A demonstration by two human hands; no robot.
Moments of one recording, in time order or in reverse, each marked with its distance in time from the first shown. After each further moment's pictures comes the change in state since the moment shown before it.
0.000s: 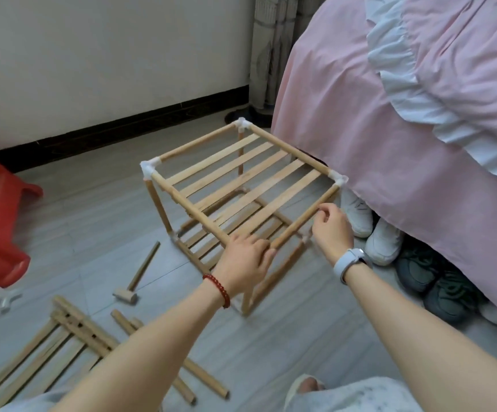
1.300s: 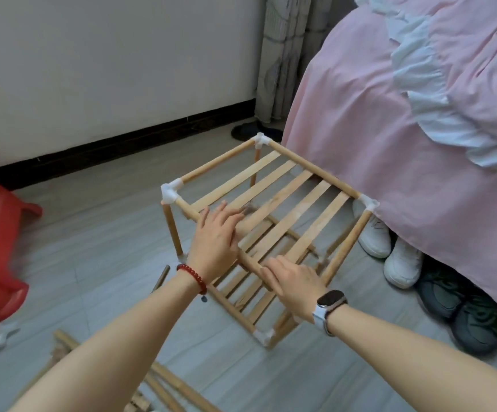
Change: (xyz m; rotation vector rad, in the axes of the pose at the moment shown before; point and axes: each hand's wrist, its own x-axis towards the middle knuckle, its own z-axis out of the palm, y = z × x) left_hand 0.026 -0.107 -0.047 -0.059 0.215 -0.130; right_hand -0.049 -0.046 0.080 -0.520 -0.398 -0.656
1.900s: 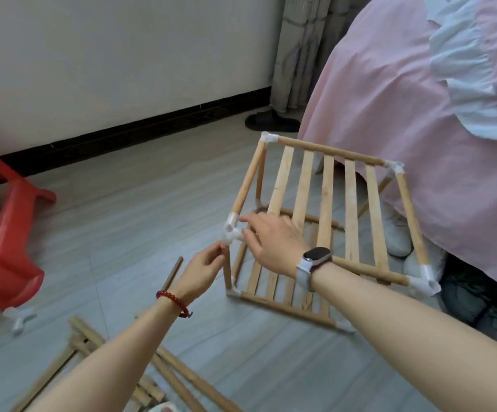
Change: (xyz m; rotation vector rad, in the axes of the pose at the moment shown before) left_hand -0.044 -0.069 0.012 -0.698 -0.283 -0.452; right_hand 0.075 -0.044 -0.031 0.118 0.031 -0.047
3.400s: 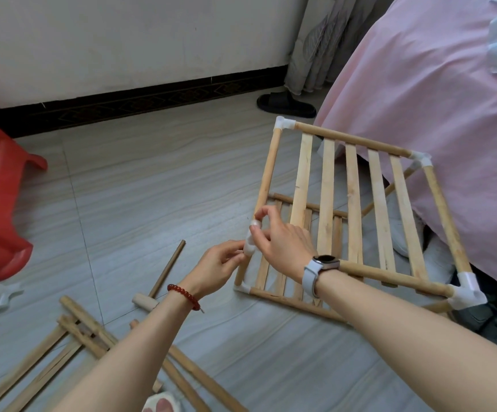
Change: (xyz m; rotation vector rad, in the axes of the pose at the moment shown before) left_hand 0.012 -0.026 -0.002 0.012 -0.118 0.142; right_hand 0.024 -0.001 0.051 0.059 -0.016 0.137
